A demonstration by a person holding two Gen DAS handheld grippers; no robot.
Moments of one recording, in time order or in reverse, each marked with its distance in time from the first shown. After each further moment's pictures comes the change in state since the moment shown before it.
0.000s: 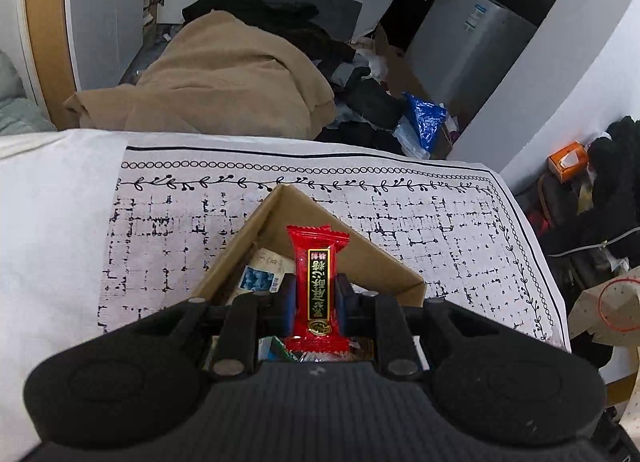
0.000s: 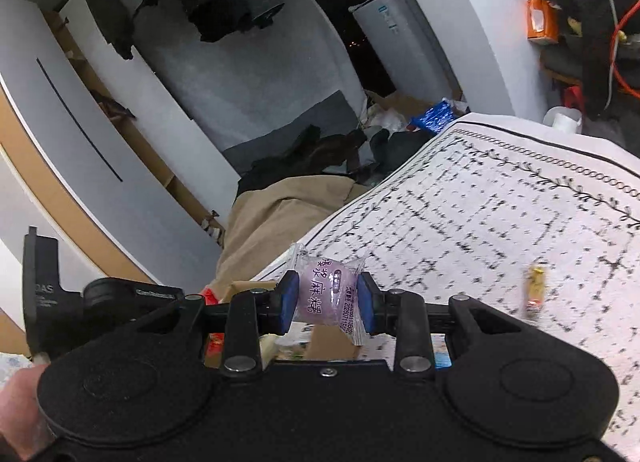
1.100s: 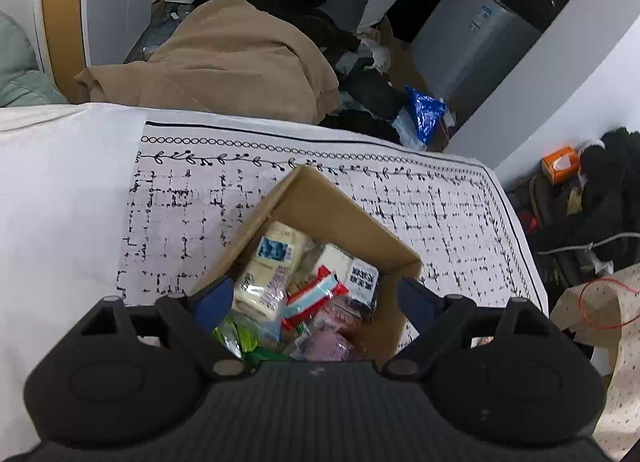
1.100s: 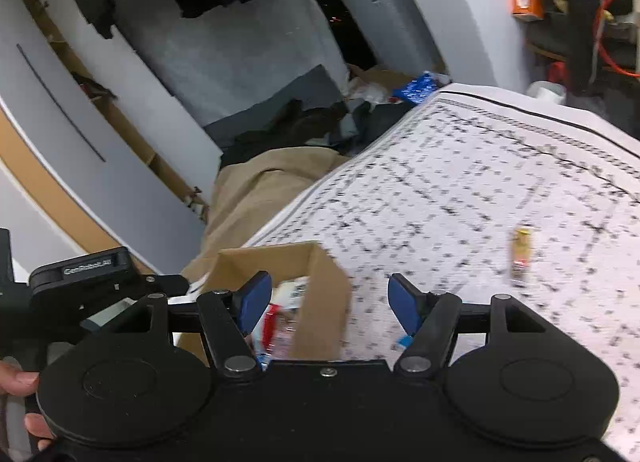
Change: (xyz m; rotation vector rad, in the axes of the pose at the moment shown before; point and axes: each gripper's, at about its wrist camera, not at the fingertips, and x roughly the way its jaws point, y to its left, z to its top) left arm -0.033 0.017 -0.006 -0.049 0.052 -0.025; right arm -0.016 -0.001 -0.010 0.029 0.082 -0.074
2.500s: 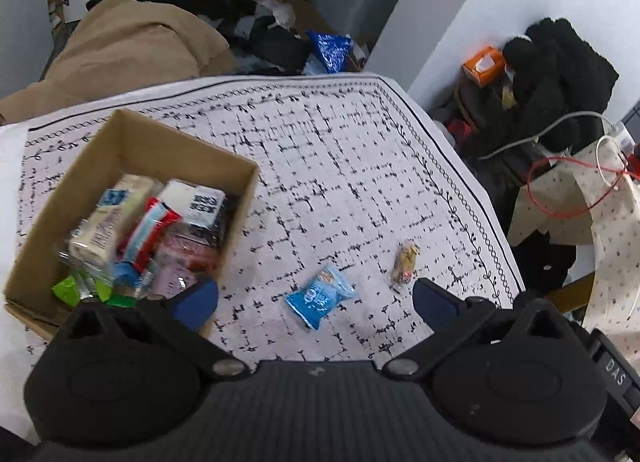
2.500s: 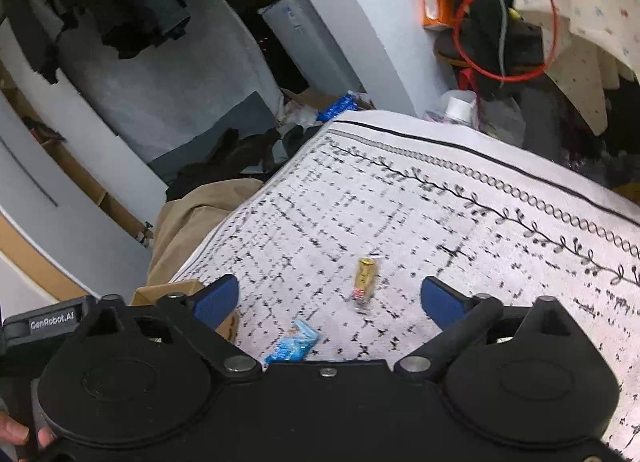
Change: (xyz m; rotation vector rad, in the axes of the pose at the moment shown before) left arm 0.022 -0.118 -0.073 0.266 0.098 -0.112; right arm -0.037 -0.120 0.018 0.107 -0.054 -0.119
